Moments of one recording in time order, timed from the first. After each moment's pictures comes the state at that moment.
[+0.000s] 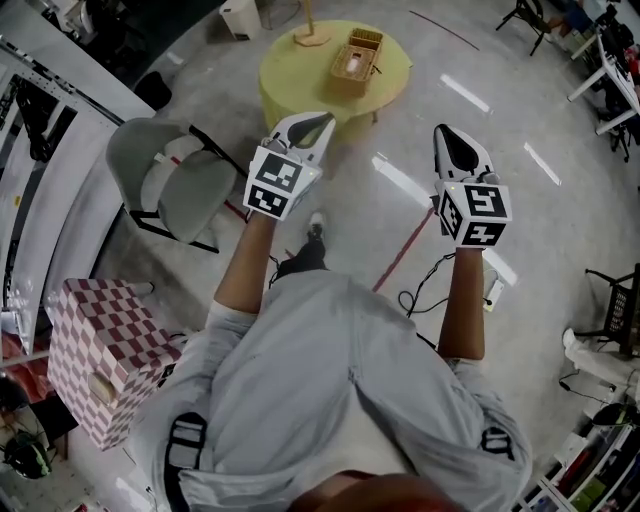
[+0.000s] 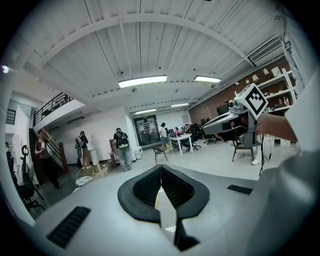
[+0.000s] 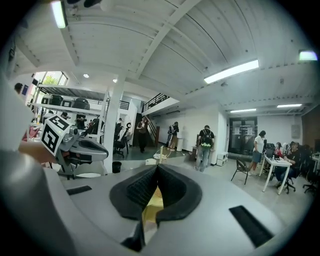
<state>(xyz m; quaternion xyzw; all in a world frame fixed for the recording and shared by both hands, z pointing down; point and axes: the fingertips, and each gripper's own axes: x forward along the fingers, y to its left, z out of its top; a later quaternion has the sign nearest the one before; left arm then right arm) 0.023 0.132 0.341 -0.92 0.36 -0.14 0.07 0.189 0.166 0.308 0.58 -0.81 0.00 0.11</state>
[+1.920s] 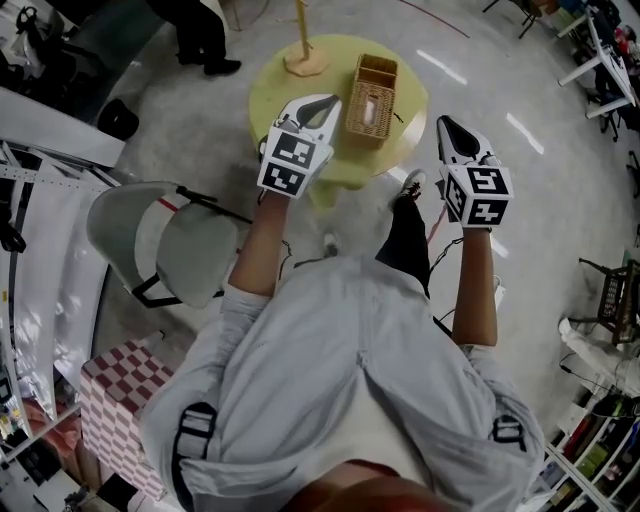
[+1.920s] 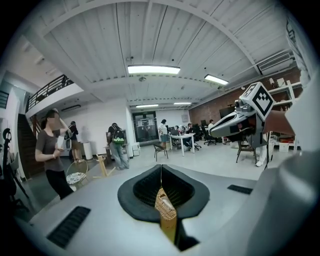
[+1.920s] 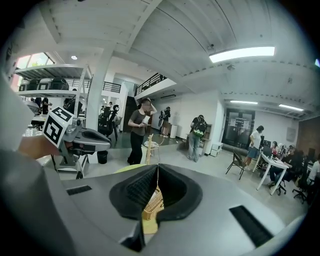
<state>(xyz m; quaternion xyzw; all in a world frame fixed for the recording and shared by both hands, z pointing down) -0.009 -0.206 0.387 -0.94 0.32 -0.15 0.02 0.152 -0.147 0.359 0.61 -0.77 0.04 0.18</state>
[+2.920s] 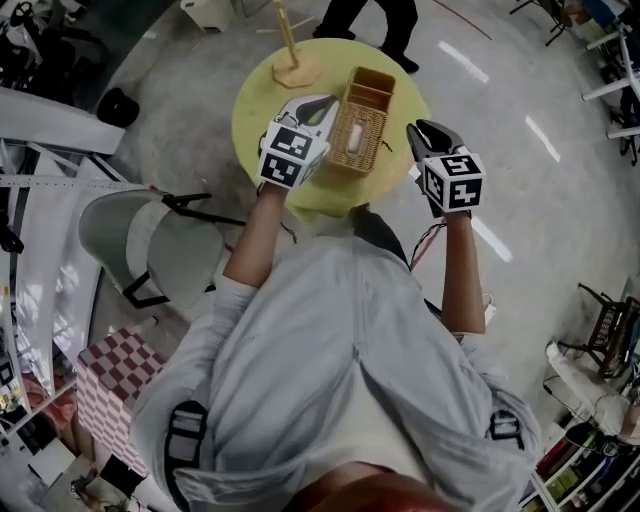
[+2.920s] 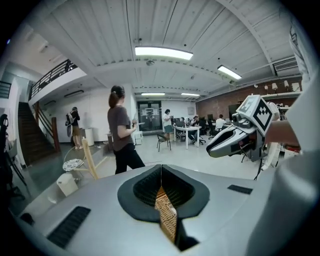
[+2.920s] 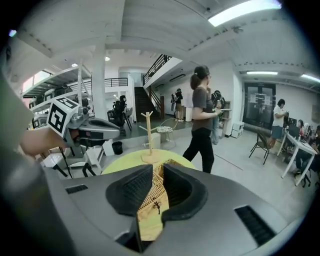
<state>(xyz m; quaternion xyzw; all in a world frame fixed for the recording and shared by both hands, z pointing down) 0.066 -0.334 0.454 -0.92 0.34 -0.18 -0.03 0.203 -0.288 0.477 0.51 -0.82 0.15 0.21</state>
